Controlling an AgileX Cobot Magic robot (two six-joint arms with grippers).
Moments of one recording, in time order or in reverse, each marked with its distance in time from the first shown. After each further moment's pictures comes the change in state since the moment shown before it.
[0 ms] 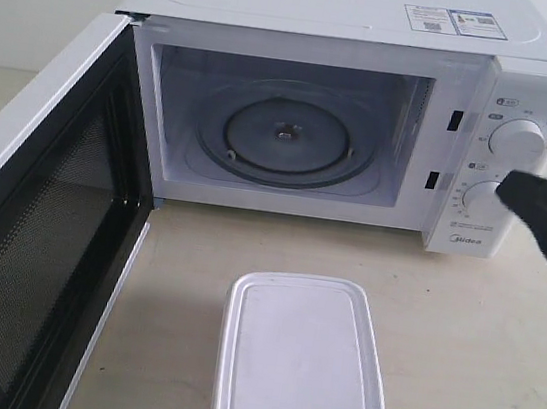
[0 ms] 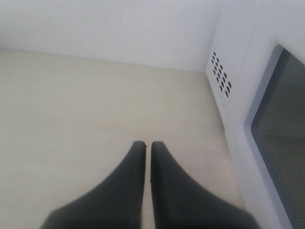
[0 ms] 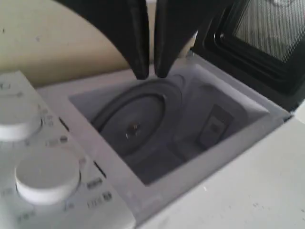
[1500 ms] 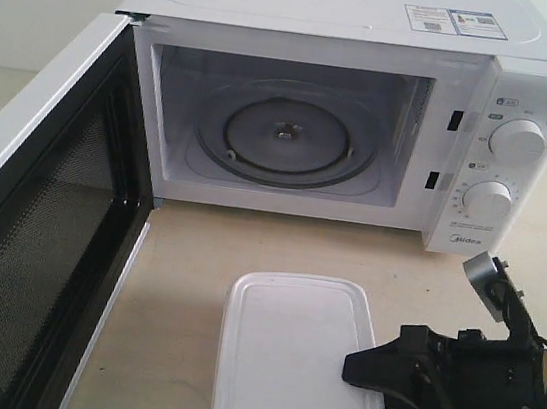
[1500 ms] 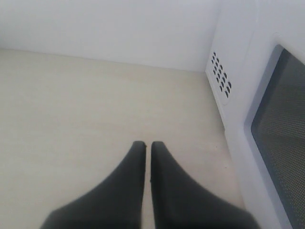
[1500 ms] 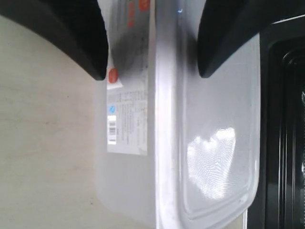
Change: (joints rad) left arm 0.000 0.000 0.000 0.000 0.000 0.000; right arm -0.061 0.741 -0.083 -0.679 -0.331 0.362
